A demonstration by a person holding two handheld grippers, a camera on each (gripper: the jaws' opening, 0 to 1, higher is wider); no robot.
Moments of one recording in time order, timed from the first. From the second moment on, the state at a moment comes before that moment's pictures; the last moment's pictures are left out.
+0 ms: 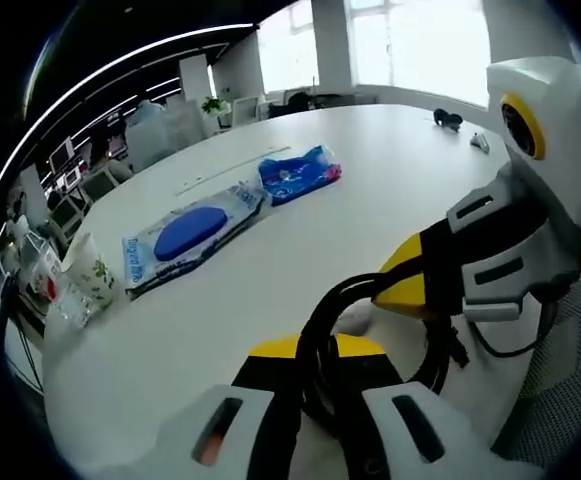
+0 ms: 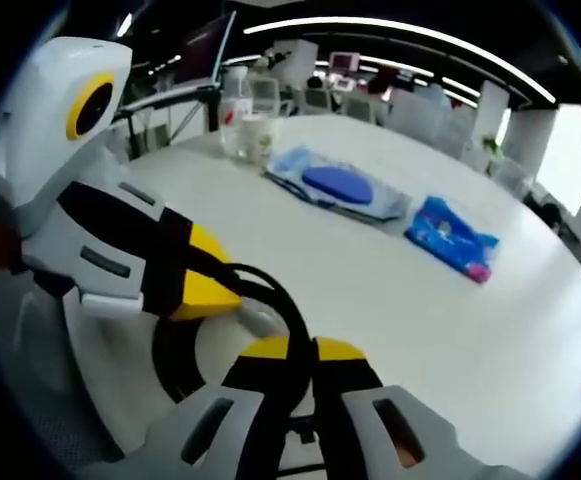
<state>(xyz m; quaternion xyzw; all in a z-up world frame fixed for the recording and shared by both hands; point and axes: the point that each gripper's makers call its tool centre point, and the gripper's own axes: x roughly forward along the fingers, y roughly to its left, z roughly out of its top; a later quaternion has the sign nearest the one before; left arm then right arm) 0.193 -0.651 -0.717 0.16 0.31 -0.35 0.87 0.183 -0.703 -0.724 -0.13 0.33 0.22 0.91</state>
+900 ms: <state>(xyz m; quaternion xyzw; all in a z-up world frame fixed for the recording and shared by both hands) 0.230 -0.669 -0.674 0.15 0.27 -0.36 0.88 0.217 -0.720 -0.681 -0.11 0.29 0.20 0.93</state>
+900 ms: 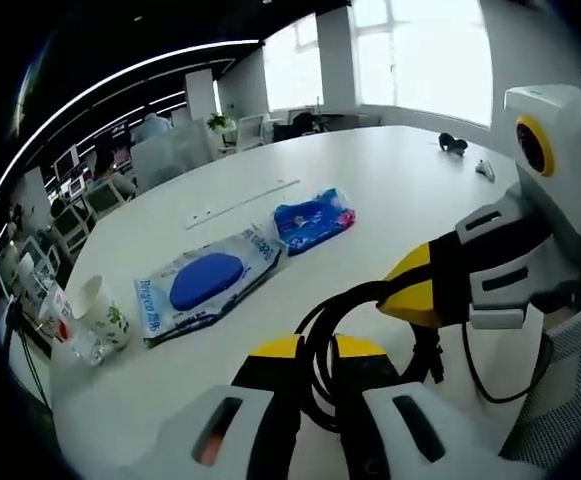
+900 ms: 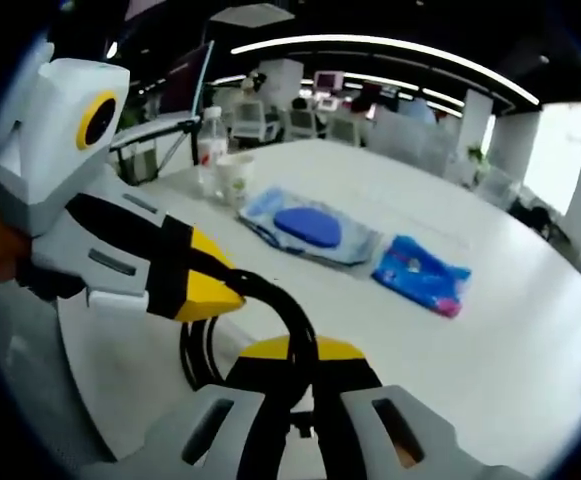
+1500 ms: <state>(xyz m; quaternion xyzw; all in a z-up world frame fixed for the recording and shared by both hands) 0.258 -0.679 -0.663 0.16 0.27 -0.36 0.88 0.245 -0.730 -0.674 -0.10 0.29 0.19 0.93</state>
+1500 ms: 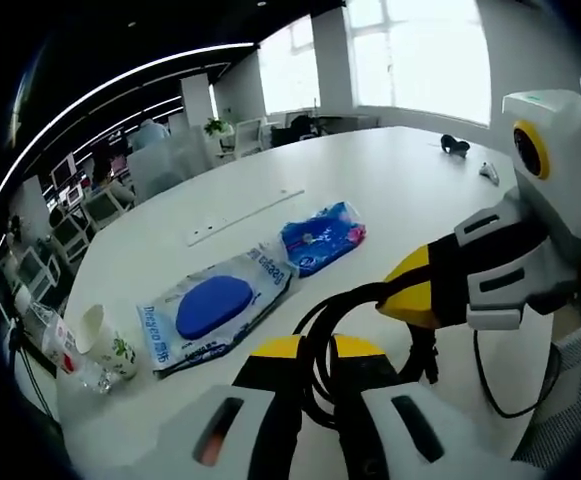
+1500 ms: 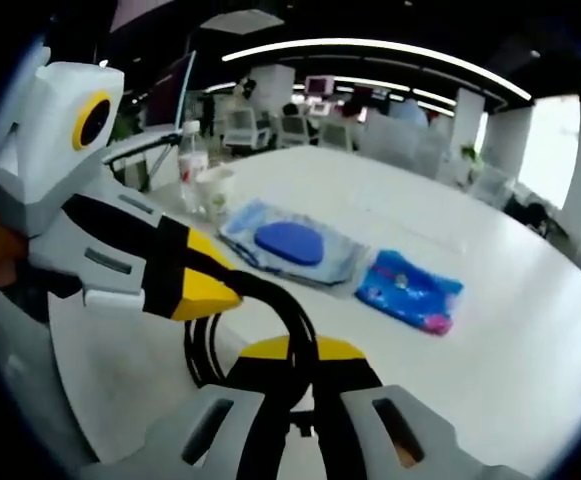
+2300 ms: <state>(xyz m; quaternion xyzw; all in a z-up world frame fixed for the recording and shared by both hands) 0.289 -0.680 -0.685 0.17 0.30 -0.36 0.87 0.277 -0.730 -0.693 -0.12 0.31 0.22 0.92</state>
